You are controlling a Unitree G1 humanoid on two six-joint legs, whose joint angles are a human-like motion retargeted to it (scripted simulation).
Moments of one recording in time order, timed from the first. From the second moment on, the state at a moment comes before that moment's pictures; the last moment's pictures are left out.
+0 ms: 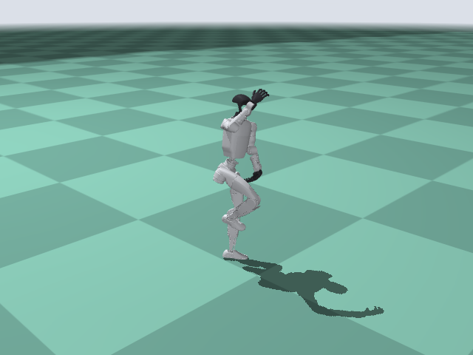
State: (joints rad) left arm -0.14 0.07 -0.25 0.99 -0.48 0.19 -0.95; right arm -1.39 -0.83 0.29 0.12 0.94 -0.19 0.34; waist -0.25 0.19 -0.38; left_leg -0.58 0.21 0.35 0.10 0.02 0.08; right_leg -1.53 0.08 -0.44 1.89 -0.59 0.21
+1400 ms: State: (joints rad) left arm -0.23 0.37 0.42 1.15 -0.24 -0.46 0.08; right arm -0.84 -1.06 -0.39 -0.49 0.28 -0.53 -0.50; waist 0.04 -0.09 -0.29; left_leg -1.43 0.76 0.37 1.34 0.22 0.11; right_leg -0.73 -0.20 -0.12 0.38 -0.27 -0.17
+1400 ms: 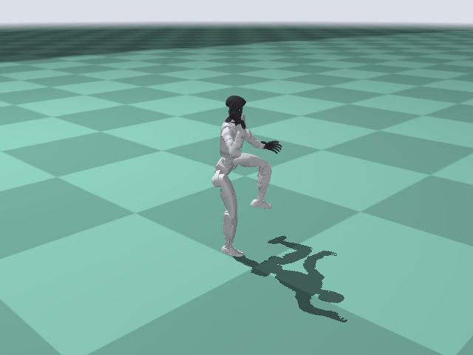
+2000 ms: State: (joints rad) left arm -0.11 0.32 0.40 0.33 -0.40 -0.36 0.29; right arm -0.78 -0.87 0.25 -0.43 0.69 -0.21 -0.06; waist 0.32 -0.12 -0.34; left_leg -1.14 0.62 0.51 1.02 0.32 0.02; right_leg -0.46 -0.21 -0.42 0.26 -0.27 -0.04
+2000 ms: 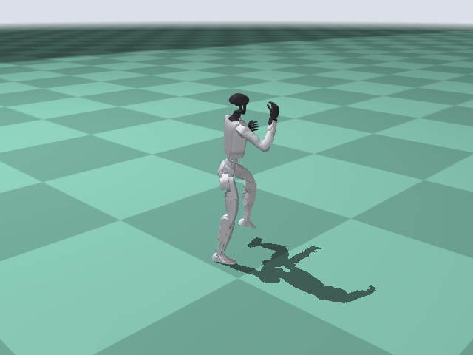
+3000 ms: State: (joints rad) left arm -0.41 -0.20 -0.66 1.27 -0.58 -0.04 -0.28; right arm 0.73 -0.37 -0.20 1.70 -0.44 0.31 0.08; waist -0.28 0.10 -0.03; left_leg -0.31 -0.11 -0.11 0.20 0.09 0.15; right_leg -1.10 0.17 0.03 0.16 0.32 -0.21
